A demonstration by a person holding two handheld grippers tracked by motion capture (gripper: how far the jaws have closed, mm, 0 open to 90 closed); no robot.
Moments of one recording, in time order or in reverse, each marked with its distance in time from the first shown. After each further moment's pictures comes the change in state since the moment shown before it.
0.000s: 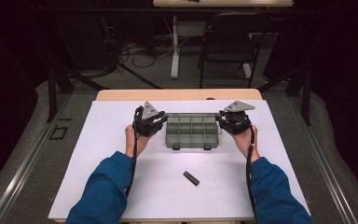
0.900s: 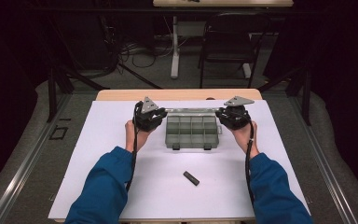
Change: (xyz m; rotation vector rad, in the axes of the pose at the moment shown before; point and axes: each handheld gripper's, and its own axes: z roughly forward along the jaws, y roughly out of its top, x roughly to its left) left arm 0.011 0.010 0.006 0.015 -0.009 -0.029; right arm -0.008 0.010 0.008 0.025 -0.005 0.028
